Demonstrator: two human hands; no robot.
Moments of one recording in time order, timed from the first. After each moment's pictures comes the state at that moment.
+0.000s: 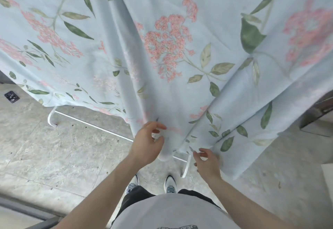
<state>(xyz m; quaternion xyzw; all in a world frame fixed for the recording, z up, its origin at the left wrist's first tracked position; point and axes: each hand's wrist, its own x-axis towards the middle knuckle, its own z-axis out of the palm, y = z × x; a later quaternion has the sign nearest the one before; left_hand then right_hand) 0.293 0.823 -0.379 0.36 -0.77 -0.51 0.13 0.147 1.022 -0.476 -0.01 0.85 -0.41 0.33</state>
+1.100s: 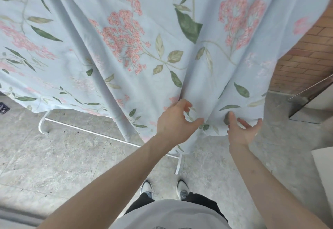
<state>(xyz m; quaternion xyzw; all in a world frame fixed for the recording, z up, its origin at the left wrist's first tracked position) 0.165 0.929 -0.305 0.32 -0.85 -0.40 0.08 0.015 1.093 -0.400 0.16 0.74 -0.65 0.04</state>
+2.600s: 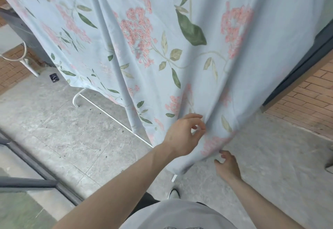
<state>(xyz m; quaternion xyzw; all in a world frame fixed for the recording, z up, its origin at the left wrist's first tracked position) 0.127 1.007 -0.331 0.31 -0.84 -0.43 0.15 -0.034 1.170 -0.474 -0.19 0.90 -0.23 0.33</state>
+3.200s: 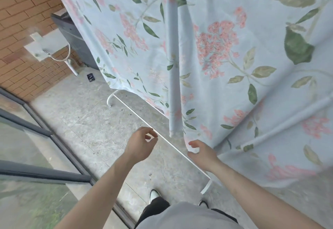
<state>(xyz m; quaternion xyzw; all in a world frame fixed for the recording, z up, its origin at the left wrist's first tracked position) 0.385 0.856 -0.386 0.56 -0.71 -0.40 0.15 0.149 0.969 -0.430 -0.42 0.77 -0.18 0.45</state>
